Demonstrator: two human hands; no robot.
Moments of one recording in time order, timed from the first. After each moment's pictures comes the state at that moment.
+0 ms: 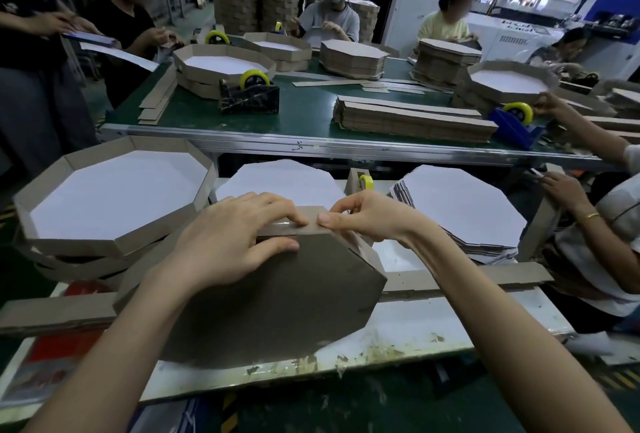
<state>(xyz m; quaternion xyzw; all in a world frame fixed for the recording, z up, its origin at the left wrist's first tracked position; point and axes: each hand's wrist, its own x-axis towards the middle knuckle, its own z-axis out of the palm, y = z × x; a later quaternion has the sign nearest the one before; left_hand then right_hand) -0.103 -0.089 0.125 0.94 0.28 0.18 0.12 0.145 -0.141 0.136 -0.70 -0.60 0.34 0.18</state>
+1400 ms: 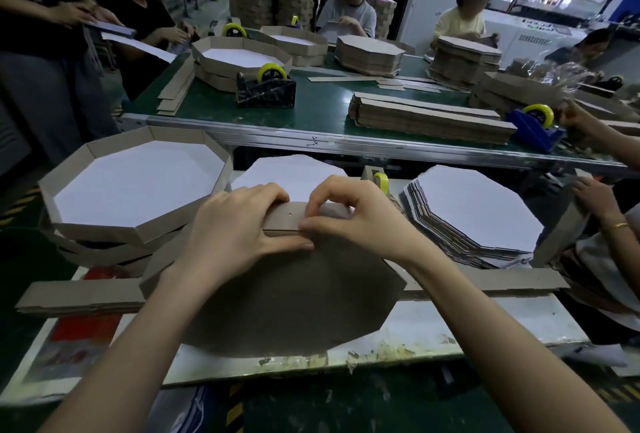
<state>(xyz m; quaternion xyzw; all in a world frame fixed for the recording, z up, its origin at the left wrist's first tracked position) -0.114 -0.081 0.109 0.89 0.38 0.24 0.06 0.080 -0.153 0.148 -0.54 -0.73 0.22 0.35</state>
